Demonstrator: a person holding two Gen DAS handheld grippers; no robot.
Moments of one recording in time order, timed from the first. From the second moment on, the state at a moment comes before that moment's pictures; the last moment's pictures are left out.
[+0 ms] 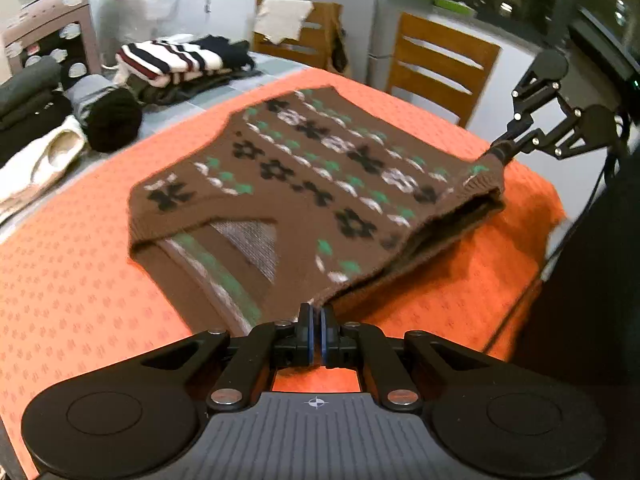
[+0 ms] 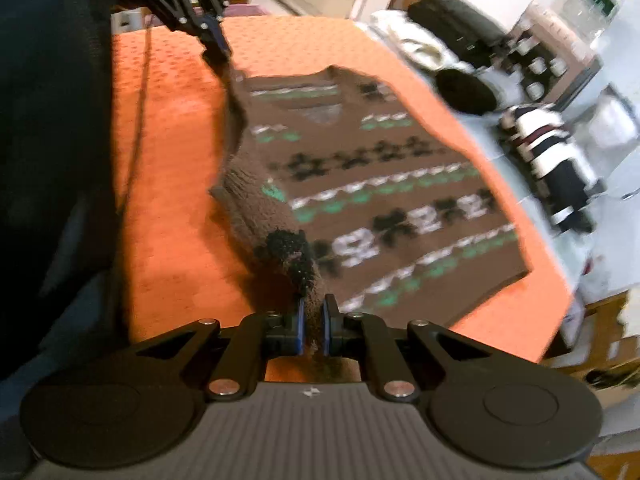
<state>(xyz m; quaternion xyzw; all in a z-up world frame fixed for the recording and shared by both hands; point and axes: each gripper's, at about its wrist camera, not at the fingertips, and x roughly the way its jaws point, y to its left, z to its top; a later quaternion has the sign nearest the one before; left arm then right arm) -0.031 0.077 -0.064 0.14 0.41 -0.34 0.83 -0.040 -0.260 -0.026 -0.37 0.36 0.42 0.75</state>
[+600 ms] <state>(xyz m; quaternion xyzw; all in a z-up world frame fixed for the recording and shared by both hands) 0.070 0.067 -0.117 0.11 0.47 -0.23 0.84 0.082 -0.241 -0.110 -0.35 0.38 0.36 0.77</state>
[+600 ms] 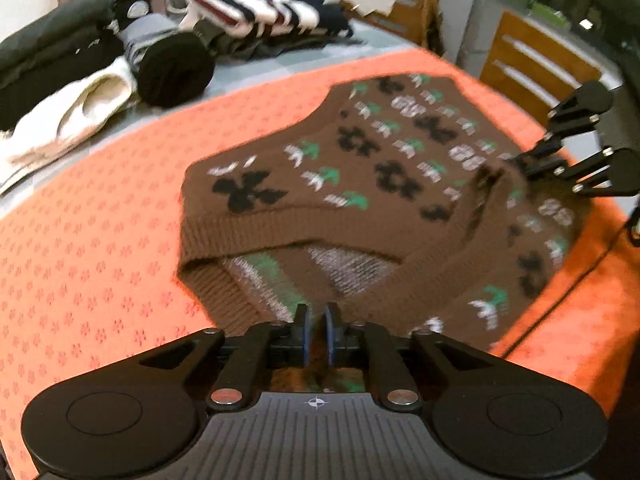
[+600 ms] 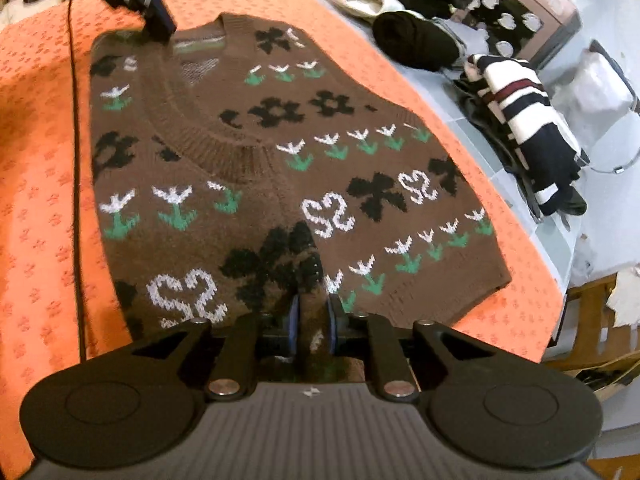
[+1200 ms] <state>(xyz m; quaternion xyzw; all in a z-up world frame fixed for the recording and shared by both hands) 0.140 0.105 -0.072 0.01 0.48 -0.14 0.87 0.170 -0.284 -0.041 -0.22 0.41 0.36 0.81</state>
